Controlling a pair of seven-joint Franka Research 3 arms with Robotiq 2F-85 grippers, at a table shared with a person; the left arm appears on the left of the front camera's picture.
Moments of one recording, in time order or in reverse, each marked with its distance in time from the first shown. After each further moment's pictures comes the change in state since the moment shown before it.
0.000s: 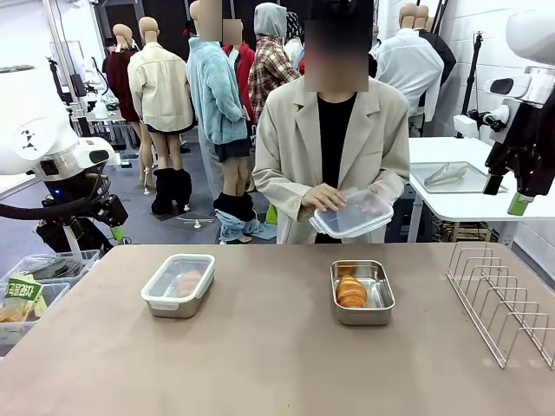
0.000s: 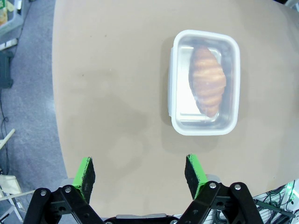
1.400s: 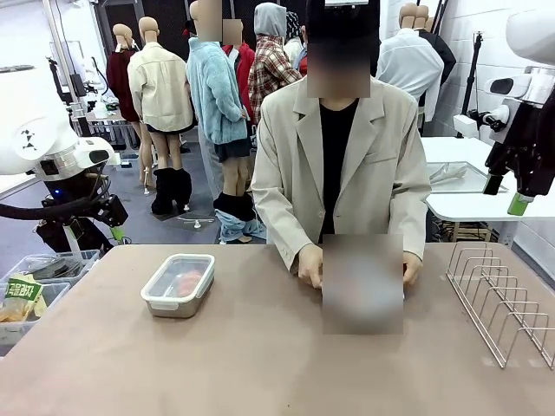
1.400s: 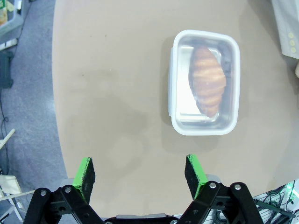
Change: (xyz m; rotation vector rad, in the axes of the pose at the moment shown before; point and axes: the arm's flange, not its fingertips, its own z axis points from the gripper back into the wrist) left arm 0.000 0.000 0.000 0.000 0.000 0.000; right arm 0.000 0.000 0.000 0.000 0.000 0.000
